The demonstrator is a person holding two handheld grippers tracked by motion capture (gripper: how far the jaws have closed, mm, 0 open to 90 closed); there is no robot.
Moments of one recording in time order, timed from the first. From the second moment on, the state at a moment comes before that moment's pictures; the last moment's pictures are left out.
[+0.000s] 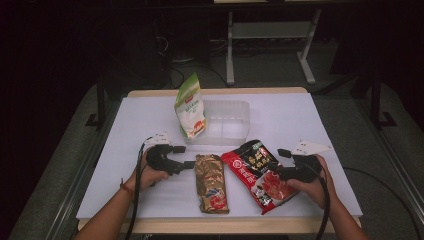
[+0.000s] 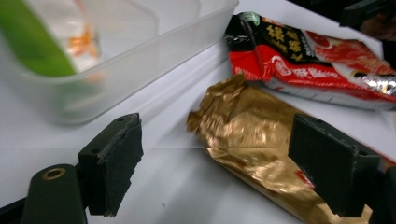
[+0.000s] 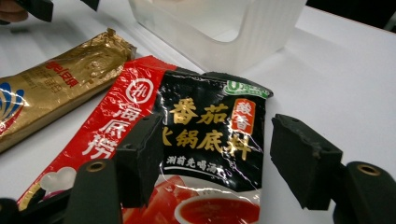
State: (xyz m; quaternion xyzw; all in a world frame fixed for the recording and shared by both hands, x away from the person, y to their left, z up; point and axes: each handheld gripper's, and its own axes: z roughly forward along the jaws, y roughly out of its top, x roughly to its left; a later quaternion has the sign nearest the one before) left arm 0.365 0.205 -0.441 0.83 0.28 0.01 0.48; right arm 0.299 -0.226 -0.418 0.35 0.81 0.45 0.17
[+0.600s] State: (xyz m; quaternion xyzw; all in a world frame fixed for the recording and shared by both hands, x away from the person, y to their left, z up) left arm 0.379 0.162 -0.457 0.85 0.25 -0.05 0.45; right arm 0.299 -0.232 -0.423 0.35 0.81 0.45 0.16
